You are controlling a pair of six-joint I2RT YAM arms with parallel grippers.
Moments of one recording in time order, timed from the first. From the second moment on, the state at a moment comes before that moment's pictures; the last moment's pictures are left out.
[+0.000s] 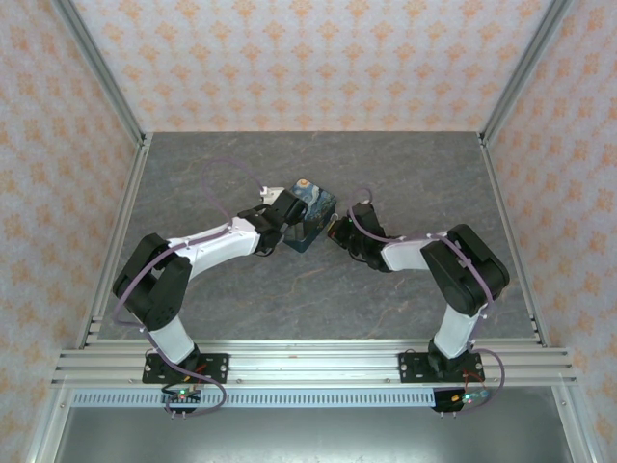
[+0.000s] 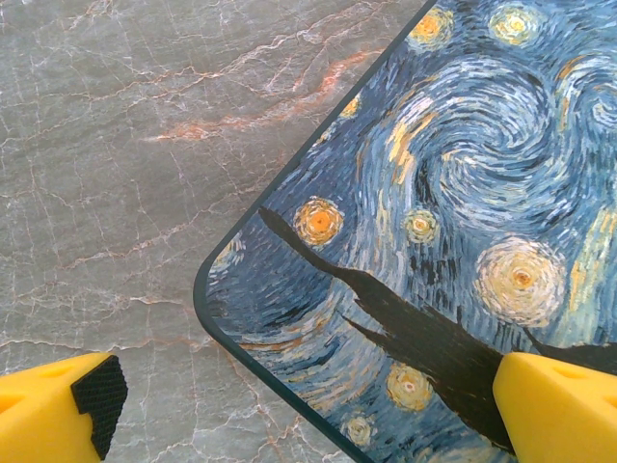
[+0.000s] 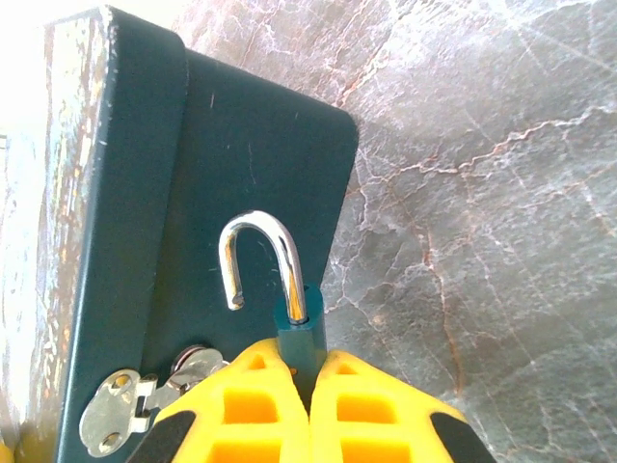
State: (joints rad) left arm -0.62 1.70 1.10 -0.45 -0.44 -0.64; right arm 0.57 1.77 0.75 0.36 -0.07 1.06
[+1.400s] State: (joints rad) left arm -0.61 1.41 1.20 -0.73 -0.39 -0.57; right arm 0.44 0.97 0.28 -0.09 -0.07 1.07
